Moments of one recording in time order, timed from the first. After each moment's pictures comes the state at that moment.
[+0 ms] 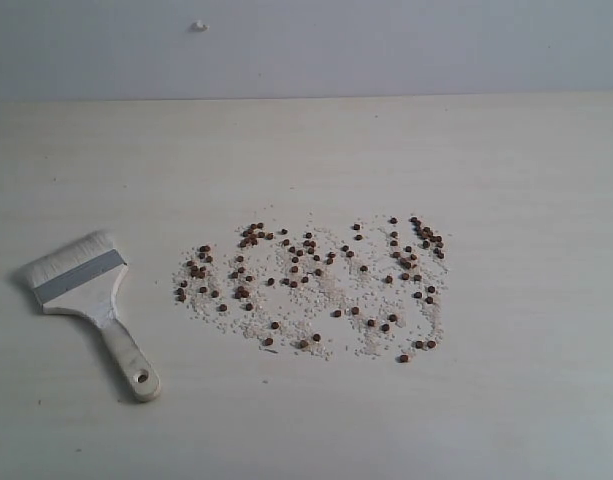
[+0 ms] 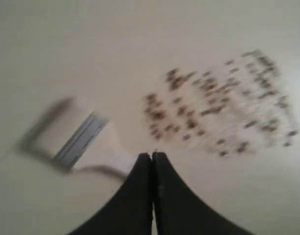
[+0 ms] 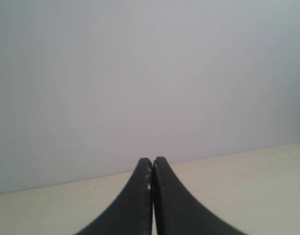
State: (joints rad) left arm -0.06 1.22 -1.06 -0.40 0.99 0.28; right arm -0.05 0.01 -0.01 -0.39 -0.02 0.54
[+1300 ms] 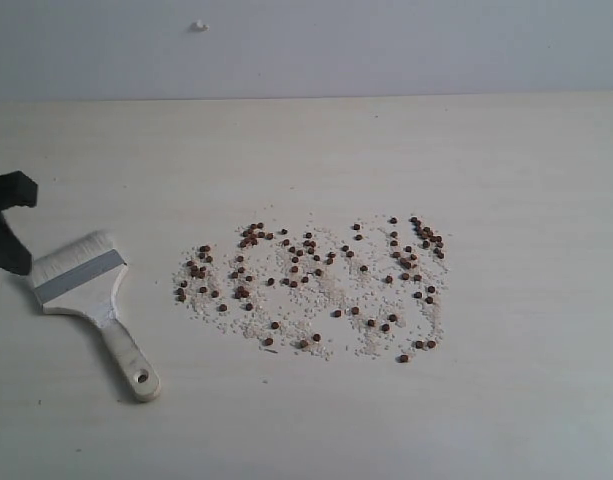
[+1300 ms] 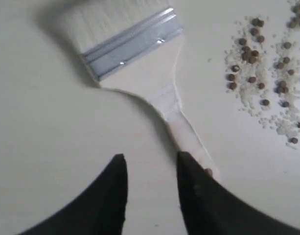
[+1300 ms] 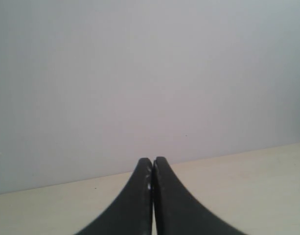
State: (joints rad) left arm -0.07 1.42 -0.84 -0.33 0.84 -0.02; right arm -0.05 0.01 -0.01 -0.39 -0.02 0.54
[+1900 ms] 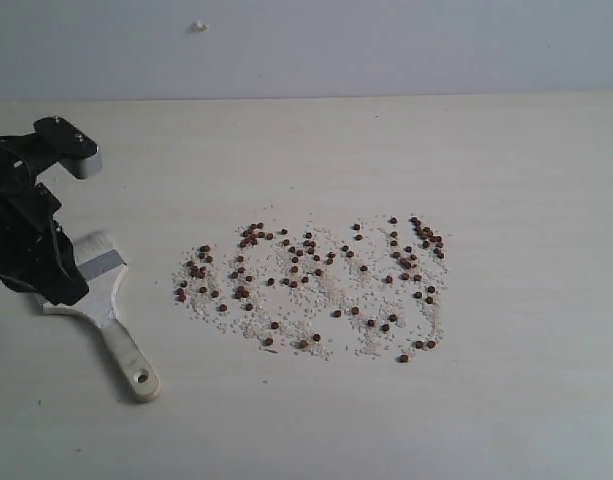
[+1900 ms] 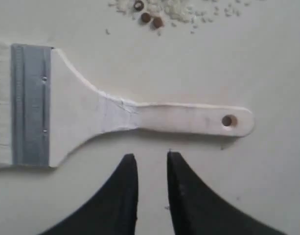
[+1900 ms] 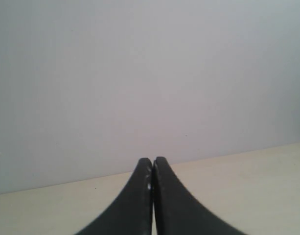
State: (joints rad) left arm -0.25 1.61 -0.93 -0.27 0.87 0.73; right arm -0.05 0.01 -0.01 -0.39 -0.02 0.54
